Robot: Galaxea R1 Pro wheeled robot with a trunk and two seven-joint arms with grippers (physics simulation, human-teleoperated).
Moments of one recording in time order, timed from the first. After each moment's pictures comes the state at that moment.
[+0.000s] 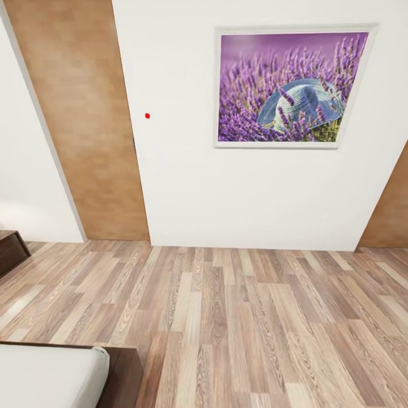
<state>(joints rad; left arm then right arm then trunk) -0.01 -0.08 -0.01 -0.02 0.00 -0.07 0.00 0.00 0.06 0.00 -0.08 0.01 -0.03 0.01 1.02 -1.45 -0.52</state>
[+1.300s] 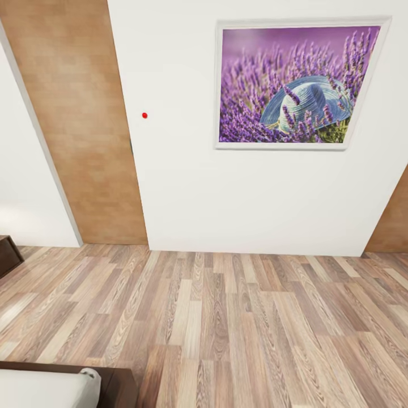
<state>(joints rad) -0.01 -0.08 -0.01 -0.02 0.00 -0.07 0.00 0.00 0.06 0.00 -0.08 0.01 -0.03 0.01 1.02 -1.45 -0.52</state>
